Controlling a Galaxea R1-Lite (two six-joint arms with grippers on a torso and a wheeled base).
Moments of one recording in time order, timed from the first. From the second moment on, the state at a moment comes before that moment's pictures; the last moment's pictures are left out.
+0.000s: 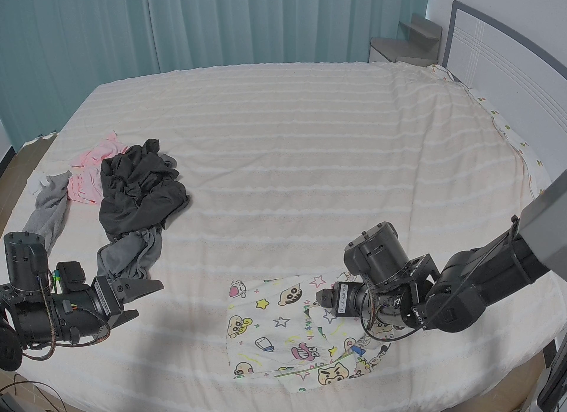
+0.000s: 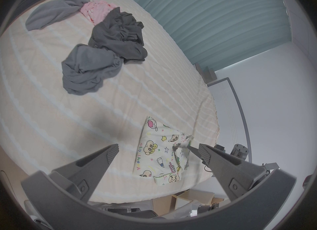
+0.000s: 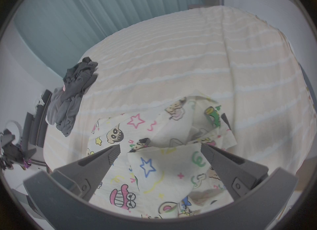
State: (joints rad) left arm -0.15 1.32 -0.29 -0.48 -0.38 -0.79; right arm 0.77 2.01 -0.94 -0.22 -0.32 0.69
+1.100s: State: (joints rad) left arm -0.16 1.32 -0.28 -0.48 -0.38 -0.79; right arm 0.89 2.11 -0.98 -0.21 -0.59 0.40
